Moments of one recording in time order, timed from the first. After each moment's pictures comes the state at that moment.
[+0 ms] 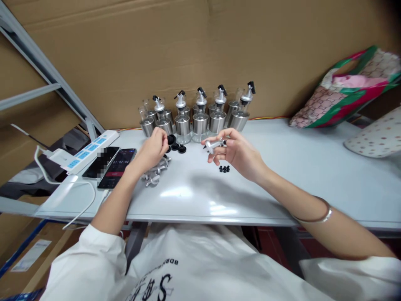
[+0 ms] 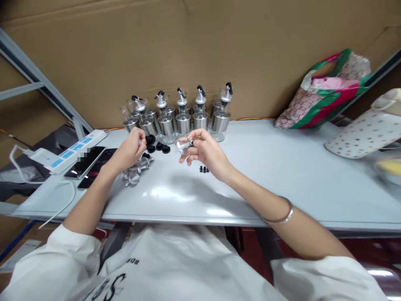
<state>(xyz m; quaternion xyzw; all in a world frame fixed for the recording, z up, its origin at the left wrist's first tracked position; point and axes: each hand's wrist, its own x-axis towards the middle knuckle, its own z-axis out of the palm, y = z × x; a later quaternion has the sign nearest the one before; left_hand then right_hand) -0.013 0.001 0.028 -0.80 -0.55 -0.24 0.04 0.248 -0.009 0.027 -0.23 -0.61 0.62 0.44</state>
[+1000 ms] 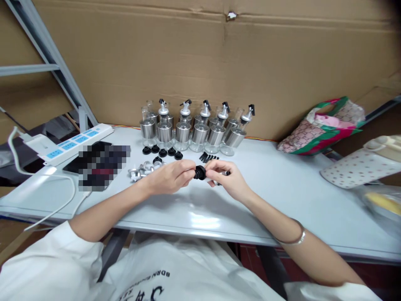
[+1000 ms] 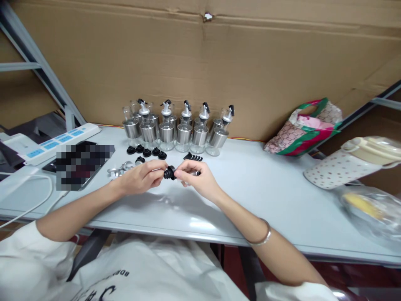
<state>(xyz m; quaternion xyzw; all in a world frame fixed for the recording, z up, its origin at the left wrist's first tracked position) 0.032 -0.027 0.000 -0.87 -0.16 -0.36 0.28 0.238 -0.017 0.010 -0.29 -0.68 0.54 0.39</state>
